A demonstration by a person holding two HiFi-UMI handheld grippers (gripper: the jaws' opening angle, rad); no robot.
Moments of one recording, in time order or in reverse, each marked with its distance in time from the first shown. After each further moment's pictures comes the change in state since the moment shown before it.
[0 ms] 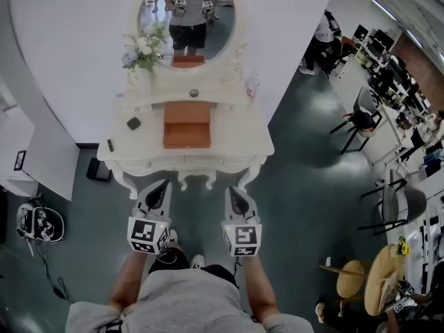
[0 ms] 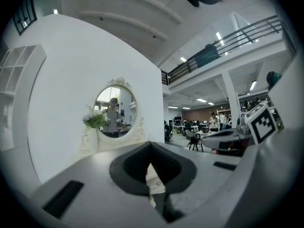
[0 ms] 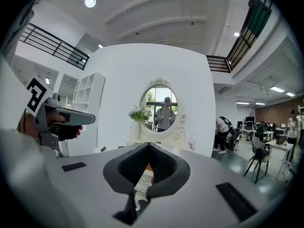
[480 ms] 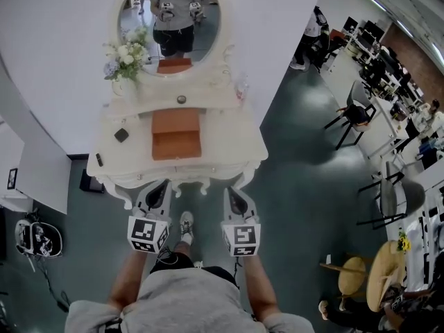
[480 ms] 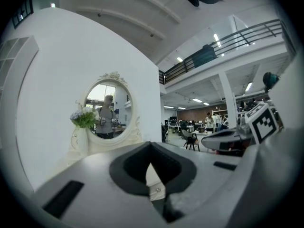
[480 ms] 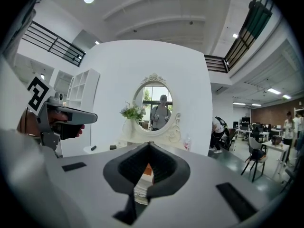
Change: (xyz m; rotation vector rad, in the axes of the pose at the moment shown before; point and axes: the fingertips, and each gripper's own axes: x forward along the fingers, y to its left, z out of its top) left arm 0.072 0.005 -0.001 0.009 0.007 -0.063; right arm 0.044 -0.039 -0.010 0.004 0.015 -0.043
